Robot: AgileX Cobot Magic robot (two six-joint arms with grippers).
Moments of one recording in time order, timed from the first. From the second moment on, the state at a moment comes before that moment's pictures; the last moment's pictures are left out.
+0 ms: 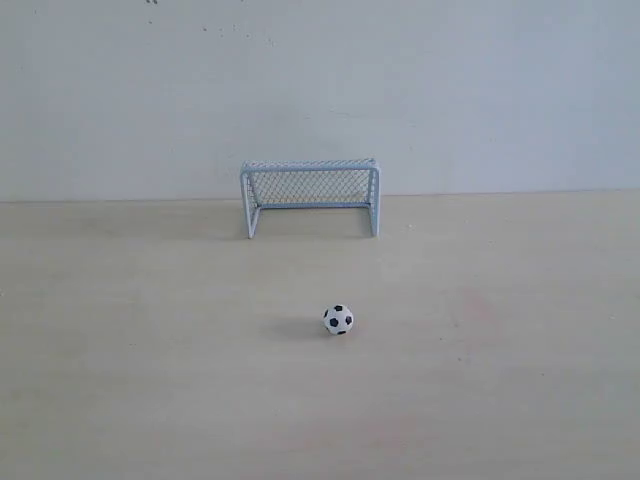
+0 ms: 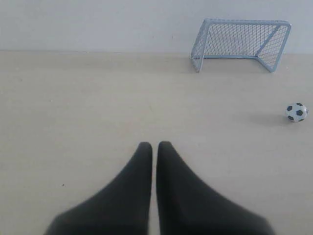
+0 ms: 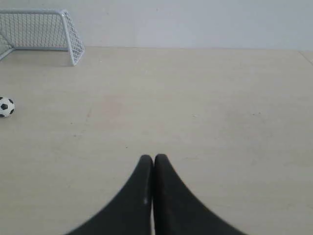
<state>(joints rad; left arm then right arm) 0.00 0.00 0.00 0.04 0.34 -0.10 0.12 0.01 0.00 -0.18 0.36 0.20</state>
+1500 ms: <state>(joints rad) 0.00 0.00 0.00 0.04 0.34 -0.10 0.12 0.00 -0.17 -0.15 -0.58 0.34</state>
